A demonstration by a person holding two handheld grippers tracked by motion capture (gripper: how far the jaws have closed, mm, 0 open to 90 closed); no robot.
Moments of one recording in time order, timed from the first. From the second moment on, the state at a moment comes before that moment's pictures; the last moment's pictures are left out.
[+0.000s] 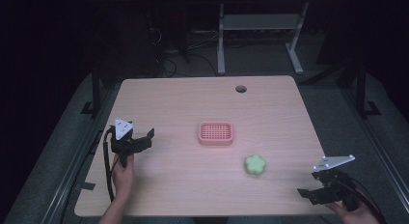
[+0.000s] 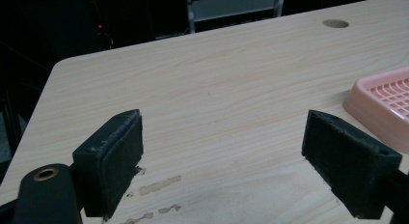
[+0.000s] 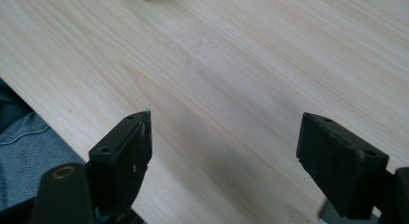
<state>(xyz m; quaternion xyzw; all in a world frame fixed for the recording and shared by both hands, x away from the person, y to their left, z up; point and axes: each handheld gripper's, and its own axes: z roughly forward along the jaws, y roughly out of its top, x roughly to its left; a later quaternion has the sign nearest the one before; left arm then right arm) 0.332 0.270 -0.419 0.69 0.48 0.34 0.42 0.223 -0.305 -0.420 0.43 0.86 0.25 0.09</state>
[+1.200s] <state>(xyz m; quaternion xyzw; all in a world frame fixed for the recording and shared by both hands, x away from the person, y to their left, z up) 0.332 0.271 -0.419 0.69 0.48 0.34 0.43 0.277 -0.250 -0.393 0.36 0.90 0.23 0.08</state>
